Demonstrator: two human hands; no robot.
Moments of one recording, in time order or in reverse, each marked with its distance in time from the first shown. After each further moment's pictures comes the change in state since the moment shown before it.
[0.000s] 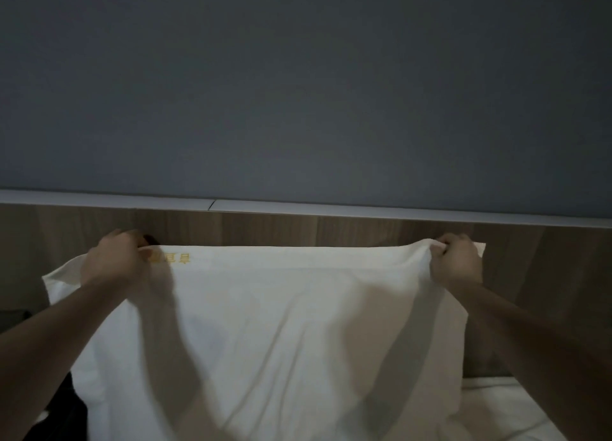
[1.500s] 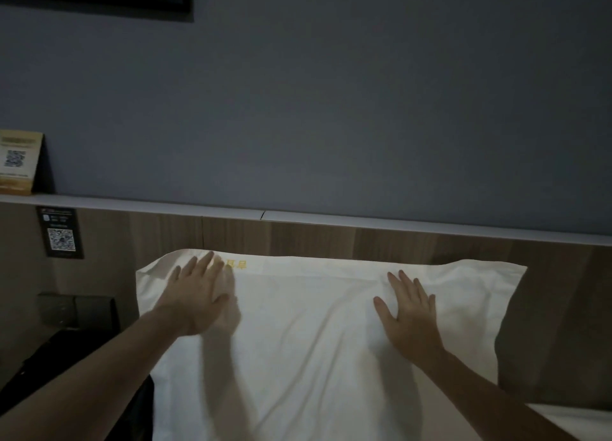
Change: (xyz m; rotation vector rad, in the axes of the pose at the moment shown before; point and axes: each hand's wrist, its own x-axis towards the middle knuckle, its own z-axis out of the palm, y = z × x) left_hand -0.068 -0.018 -0.002 0.195 -0.291 0.334; right_hand -0.159 -0.072 0.048 0.028 -0.245 -0.388
